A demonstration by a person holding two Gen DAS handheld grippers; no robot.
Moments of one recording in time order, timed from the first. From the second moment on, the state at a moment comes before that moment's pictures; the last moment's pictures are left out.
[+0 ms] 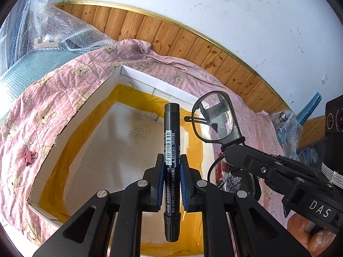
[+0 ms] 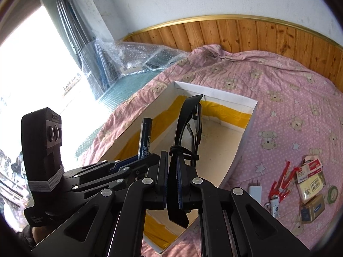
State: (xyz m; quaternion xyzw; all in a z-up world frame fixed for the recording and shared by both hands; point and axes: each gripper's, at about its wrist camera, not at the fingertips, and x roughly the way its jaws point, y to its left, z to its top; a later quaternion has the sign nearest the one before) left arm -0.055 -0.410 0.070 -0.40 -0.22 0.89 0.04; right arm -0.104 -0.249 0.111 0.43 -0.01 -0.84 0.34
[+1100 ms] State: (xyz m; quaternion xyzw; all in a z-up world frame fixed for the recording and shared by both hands) left arm -0.068 -0.415 0.036 -0.46 -0.17 0.87 -0.03; right arm -0.107 -0.231 0.068 0.47 -0.05 -0.82 0.33
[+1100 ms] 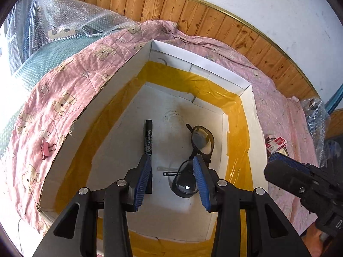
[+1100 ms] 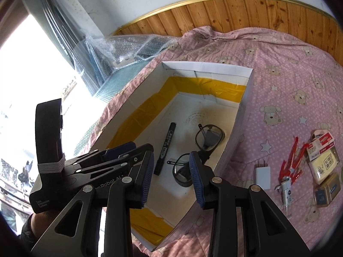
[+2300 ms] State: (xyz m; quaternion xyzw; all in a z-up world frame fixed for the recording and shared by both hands) left arm -0.048 -0.327 0.061 -0.47 -0.11 0.87 0.02; right arm -0.067 -0.157 0.075 0.44 -0.13 -0.83 0.33
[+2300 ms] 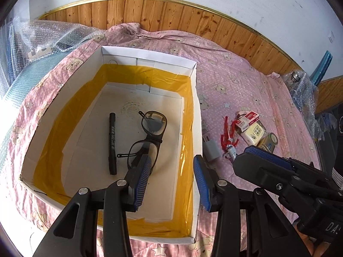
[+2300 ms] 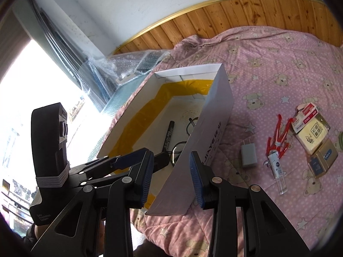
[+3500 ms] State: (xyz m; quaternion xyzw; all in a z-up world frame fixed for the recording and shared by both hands) left arm -0.087 -0.199 0.021 -0.53 -0.04 0.84 0.10; right arm -0.064 -0.021 -0.005 0.48 -0.24 -0.82 0.20
